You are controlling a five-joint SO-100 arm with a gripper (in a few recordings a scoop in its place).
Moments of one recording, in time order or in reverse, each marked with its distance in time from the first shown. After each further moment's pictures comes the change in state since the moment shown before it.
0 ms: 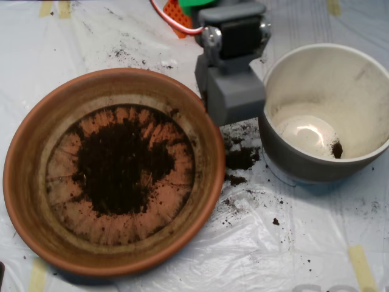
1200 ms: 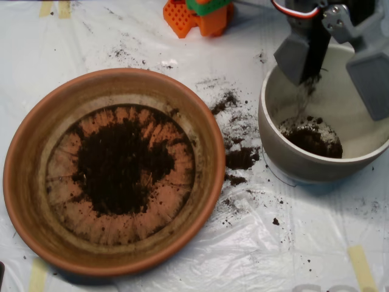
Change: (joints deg) arm -20.3 -8.6 -11.2 8.6 1.0
